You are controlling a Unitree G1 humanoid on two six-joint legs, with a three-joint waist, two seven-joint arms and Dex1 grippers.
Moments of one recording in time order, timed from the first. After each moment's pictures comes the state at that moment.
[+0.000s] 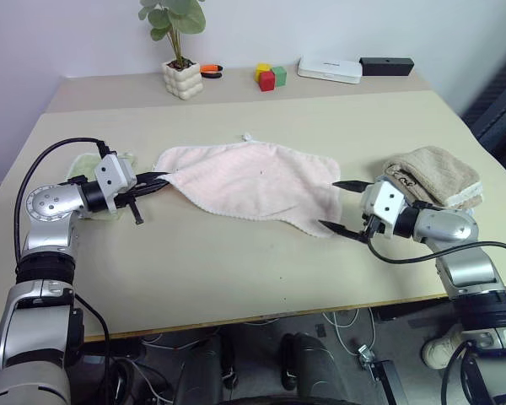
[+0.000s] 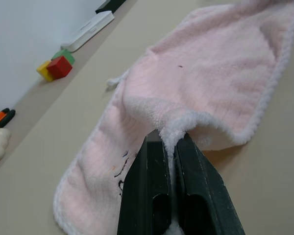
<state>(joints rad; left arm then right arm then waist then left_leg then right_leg) -0.65 0.70 0.09 0.72 -0.21 -0.48 -1.23 -0.37 -0.70 0.05 0.16 0.09 -0.19 0.99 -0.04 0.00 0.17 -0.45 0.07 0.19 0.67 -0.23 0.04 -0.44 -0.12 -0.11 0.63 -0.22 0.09</state>
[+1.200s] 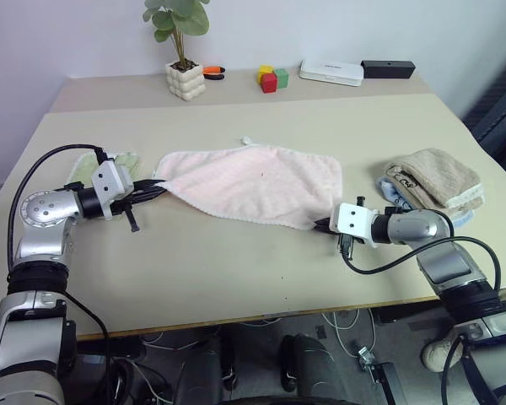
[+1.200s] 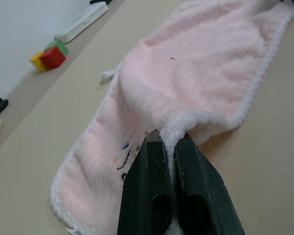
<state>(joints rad) -0.58 0.75 0.09 0.64 -0.23 -0.42 -1.25 -0.44 -0.75 0.21 0.20 -0.07 -0.06 1.02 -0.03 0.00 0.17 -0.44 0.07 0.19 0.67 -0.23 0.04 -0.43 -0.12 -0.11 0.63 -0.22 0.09</state>
